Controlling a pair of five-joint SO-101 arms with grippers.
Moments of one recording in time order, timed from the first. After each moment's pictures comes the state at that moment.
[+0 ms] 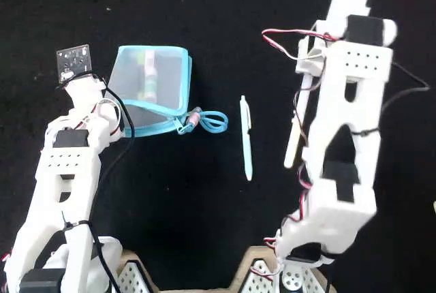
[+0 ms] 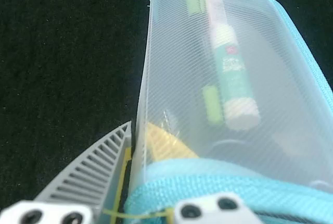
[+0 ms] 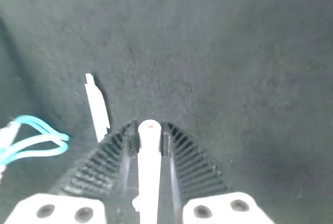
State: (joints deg) left arm -8.5 -28.4 52.2 37.2 8.1; right arm 9.3 14.7 -35.1 98.9 -0.8
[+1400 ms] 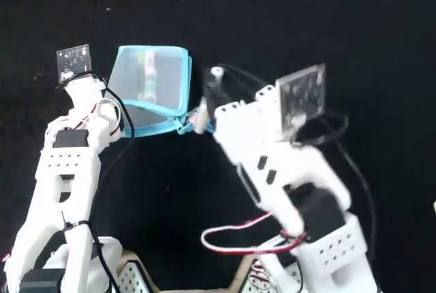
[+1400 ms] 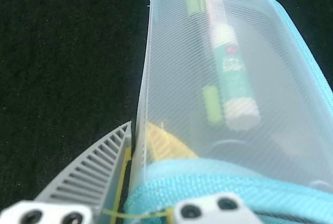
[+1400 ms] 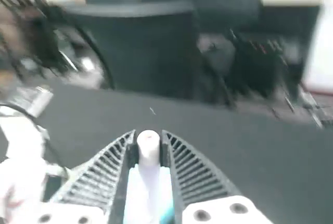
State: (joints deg) left arm -8.5 -28.4 52.2 37.2 8.1; right arm -26.7 -65.7 45.8 36.7 -4.9
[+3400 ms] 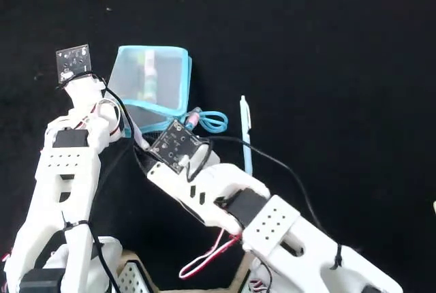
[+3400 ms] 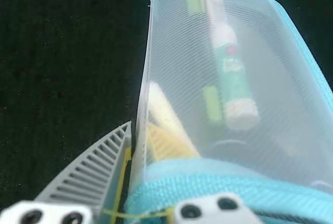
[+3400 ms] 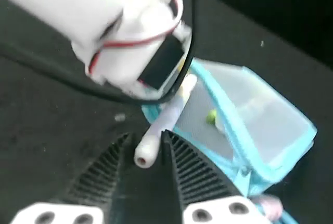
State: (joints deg) left arm -8.5 -28.4 52.2 37.2 8.1; right arm -48.4 -49.2 68.4 15.3 9.9
